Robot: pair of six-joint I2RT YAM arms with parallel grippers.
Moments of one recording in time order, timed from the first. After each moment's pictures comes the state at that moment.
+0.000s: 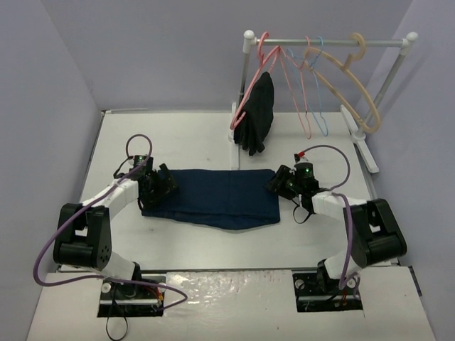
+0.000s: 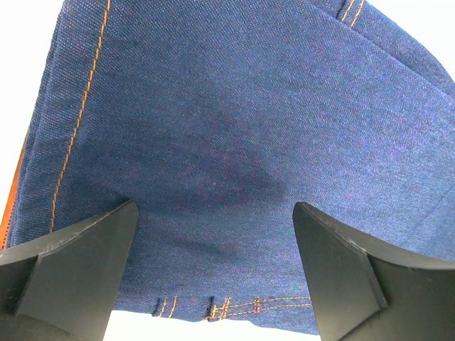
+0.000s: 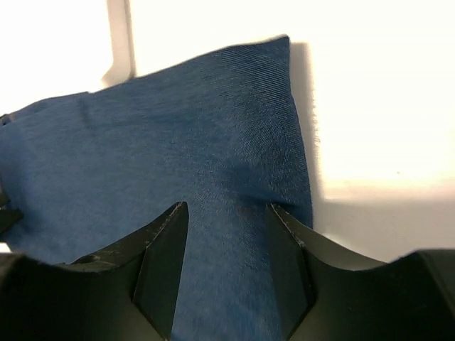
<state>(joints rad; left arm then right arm) -0.13 1.49 0.83 -0.39 0.11 -0.69 0.24 1.49 0.54 0.27 -0.23 0.68</state>
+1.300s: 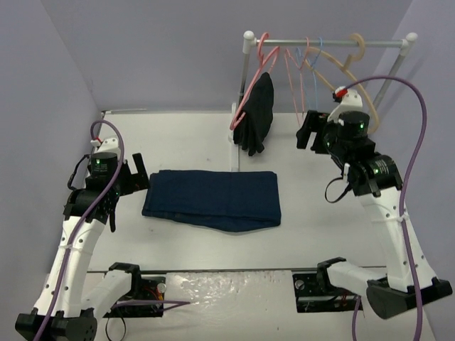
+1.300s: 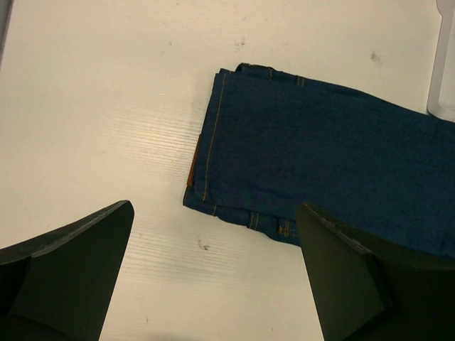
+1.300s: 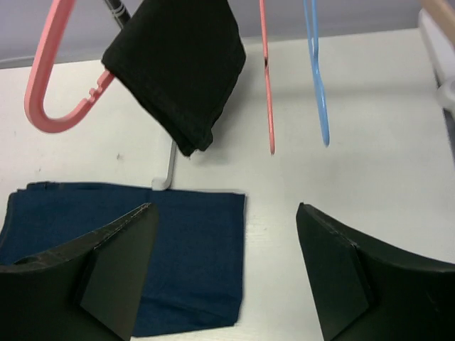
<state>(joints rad) -0.12 0.91 1.06 -0.82 -0.13 -0.29 0.27 1.13 1.45 -0.72 0.13 0.26</state>
